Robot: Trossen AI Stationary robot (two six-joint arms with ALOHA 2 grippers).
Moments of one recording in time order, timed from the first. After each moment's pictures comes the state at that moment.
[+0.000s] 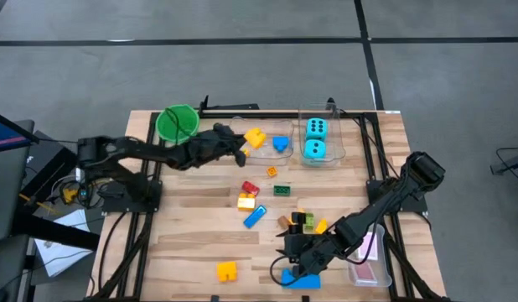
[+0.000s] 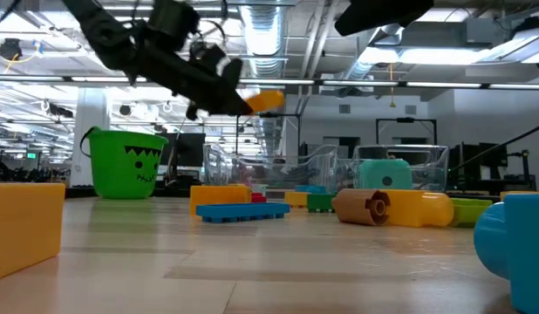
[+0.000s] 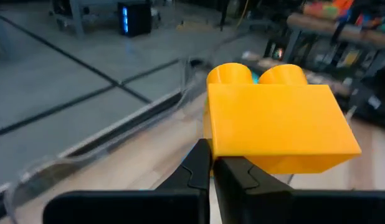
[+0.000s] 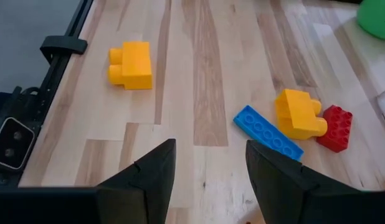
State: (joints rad) left arm 0.30 1.49 0.64 0.60 -0.32 -0.19; right arm 0.65 1.72 1.19 -0.29 0.57 0.36
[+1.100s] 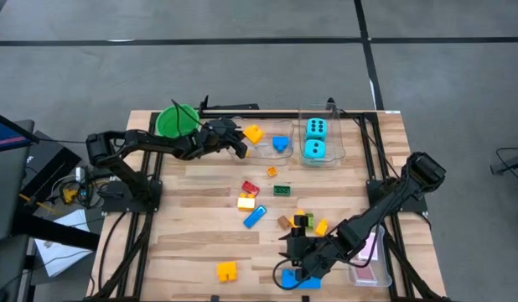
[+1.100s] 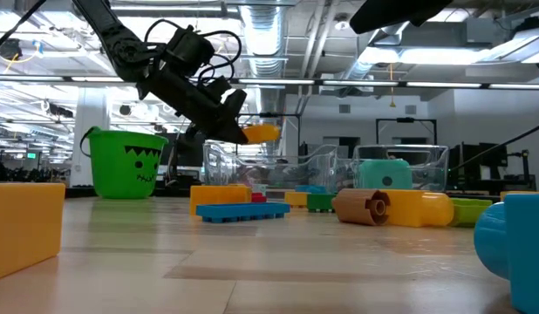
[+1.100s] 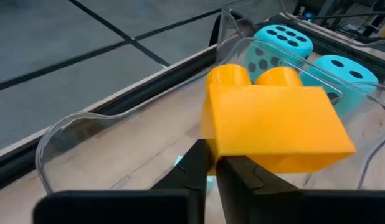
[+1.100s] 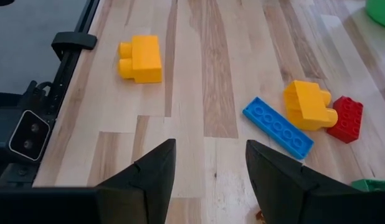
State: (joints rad) left arm 0.44 1.58 0.70 0.45 -0.22 -0.24; right arm 0.68 1.72 1.19 -0.31 0.57 0.41
